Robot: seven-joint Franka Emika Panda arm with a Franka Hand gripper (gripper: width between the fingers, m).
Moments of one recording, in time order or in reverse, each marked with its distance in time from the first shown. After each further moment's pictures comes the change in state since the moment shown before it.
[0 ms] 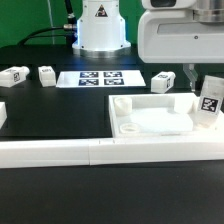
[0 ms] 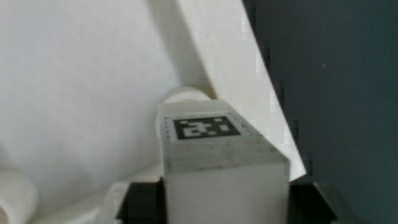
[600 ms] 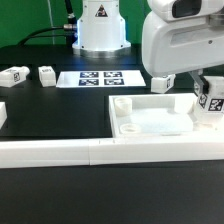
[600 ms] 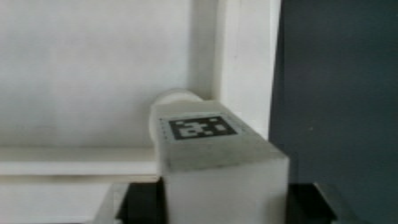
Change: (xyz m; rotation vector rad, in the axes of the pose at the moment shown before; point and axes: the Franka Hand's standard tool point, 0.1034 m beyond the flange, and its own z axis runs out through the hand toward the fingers) arm 0.002 -0.003 -0.001 -0.032 -0.120 -0.511
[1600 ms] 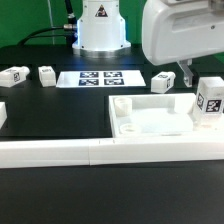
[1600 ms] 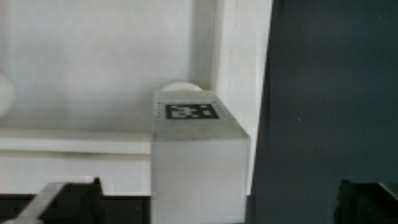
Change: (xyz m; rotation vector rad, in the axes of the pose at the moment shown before) arm 0.001 -0.004 -0.016 0.000 0.000 -0.137
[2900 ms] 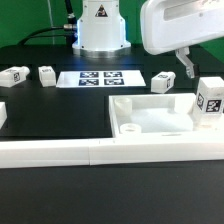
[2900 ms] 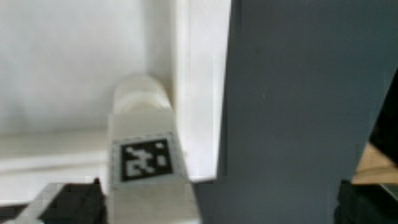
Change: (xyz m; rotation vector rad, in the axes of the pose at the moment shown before) arm -0.037 0.001 -0.003 0.036 0.190 0.010
